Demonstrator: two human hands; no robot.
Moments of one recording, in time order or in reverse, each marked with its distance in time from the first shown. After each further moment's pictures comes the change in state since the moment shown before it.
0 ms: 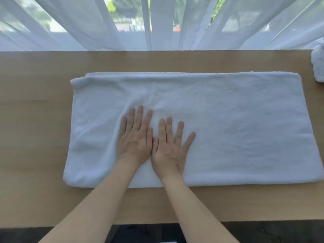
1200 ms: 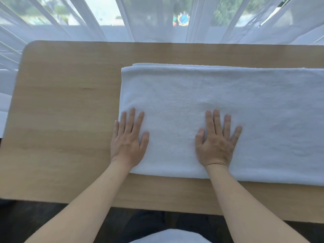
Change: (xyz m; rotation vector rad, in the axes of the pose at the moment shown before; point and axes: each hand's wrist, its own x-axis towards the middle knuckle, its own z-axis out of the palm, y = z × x) left_hand -0.061 -0.145 -0.014 -0.044 -0.045 -0.129; right_hand 0.004 -0.001 0.010 -0.074 0.182 0.047
